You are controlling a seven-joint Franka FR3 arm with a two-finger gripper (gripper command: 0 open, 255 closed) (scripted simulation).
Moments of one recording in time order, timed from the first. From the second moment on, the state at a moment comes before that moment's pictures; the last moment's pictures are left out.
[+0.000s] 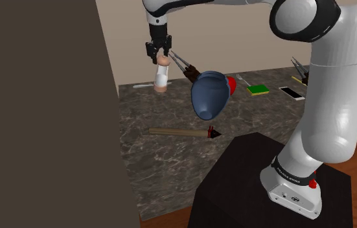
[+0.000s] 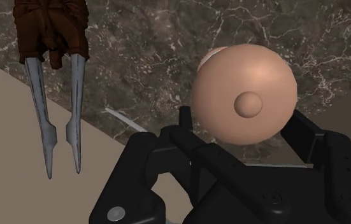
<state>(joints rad) 0.04 0.36 -0.02 -1.40 -0.09 1.79 0.05</state>
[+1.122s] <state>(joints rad) -0.11 -0.11 -0.14 -1.91 -0.10 1.85 -0.21</state>
